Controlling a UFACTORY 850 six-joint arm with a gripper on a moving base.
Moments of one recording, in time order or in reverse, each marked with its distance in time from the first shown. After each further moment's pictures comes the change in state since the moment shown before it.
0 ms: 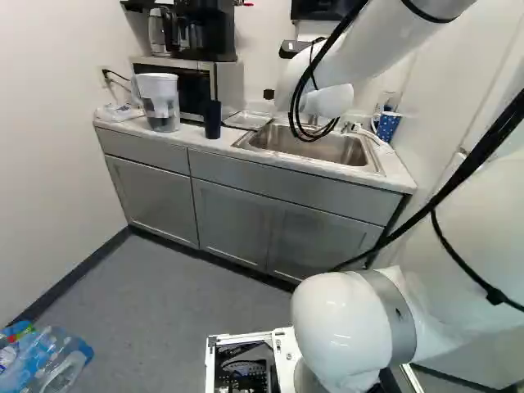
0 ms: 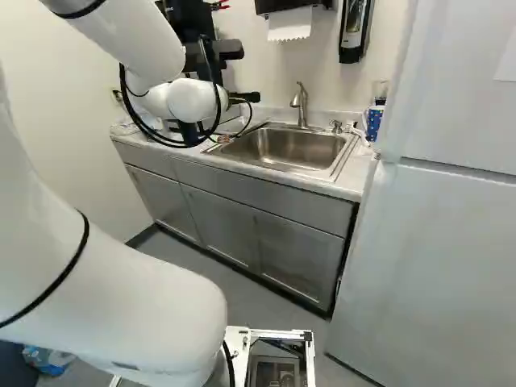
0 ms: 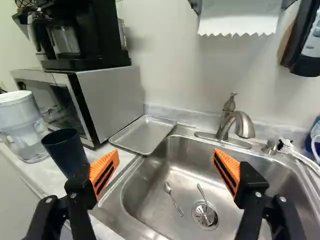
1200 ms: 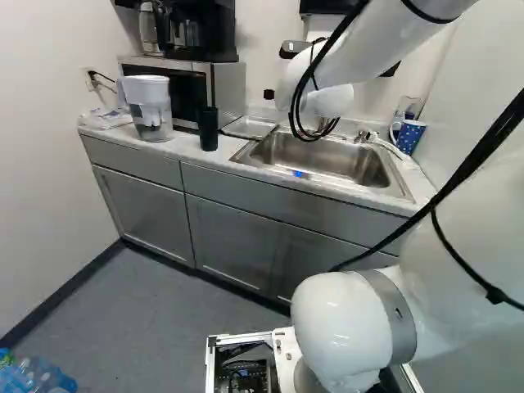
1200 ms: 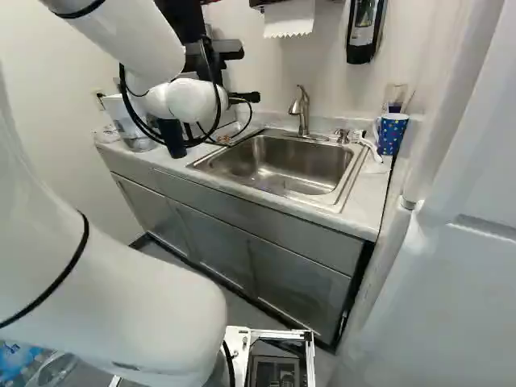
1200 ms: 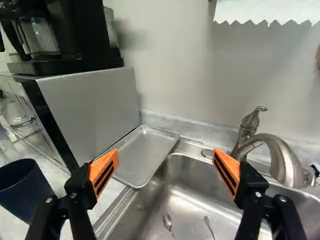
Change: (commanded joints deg) arm 0.0 0.0 0.0 0.0 0.0 0.0
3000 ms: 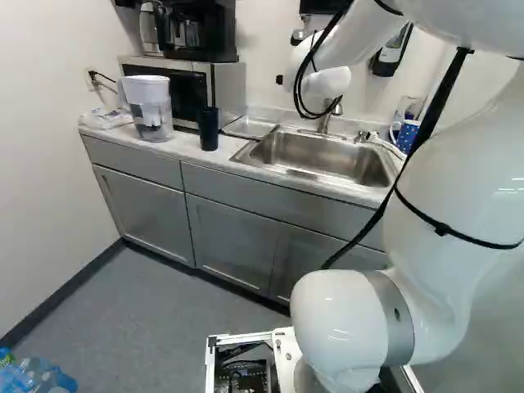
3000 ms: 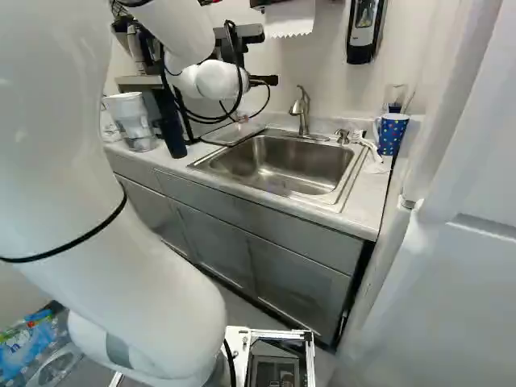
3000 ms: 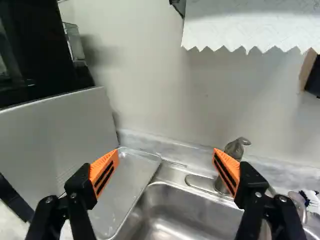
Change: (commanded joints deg) arm -5.5 -13.4 -16.4 0.0 -0.4 0.0
